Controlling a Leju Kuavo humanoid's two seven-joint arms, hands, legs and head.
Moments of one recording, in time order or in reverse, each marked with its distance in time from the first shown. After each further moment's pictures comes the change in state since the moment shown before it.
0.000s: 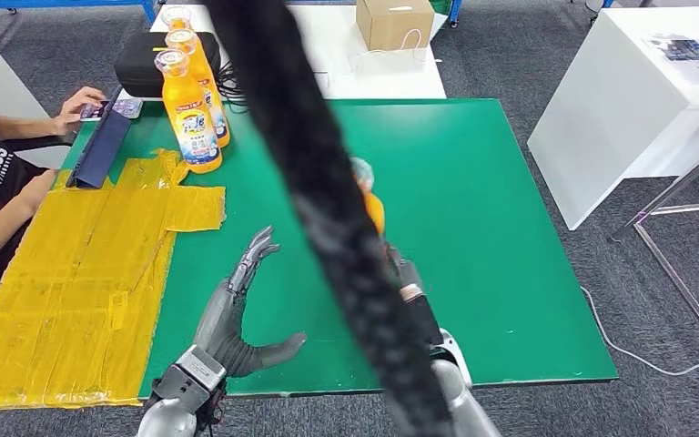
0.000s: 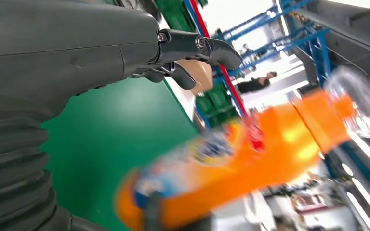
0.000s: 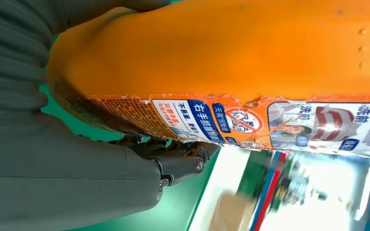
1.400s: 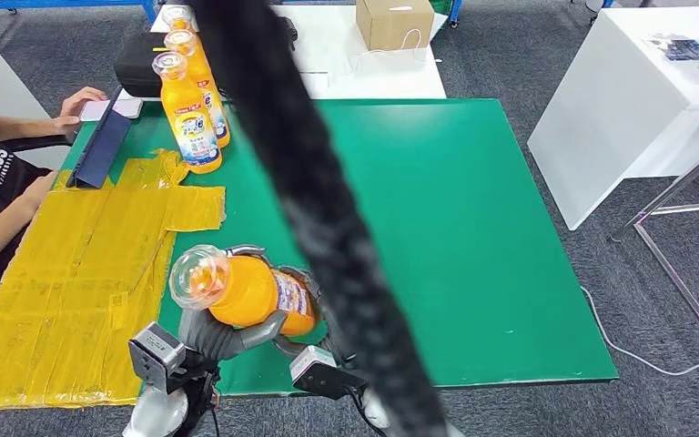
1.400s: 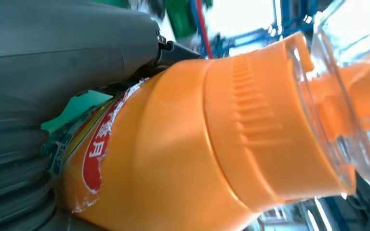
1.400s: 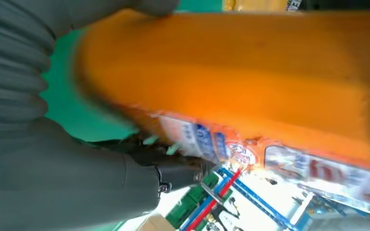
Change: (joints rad) left arm -0.033 -0.010 0.046 0.039 0.144 0.041 -0.056; right arm -0.088 0.001 0.303 0.166 0.210 -0.198 -0.064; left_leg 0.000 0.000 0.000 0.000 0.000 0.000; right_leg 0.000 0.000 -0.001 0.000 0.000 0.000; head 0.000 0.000
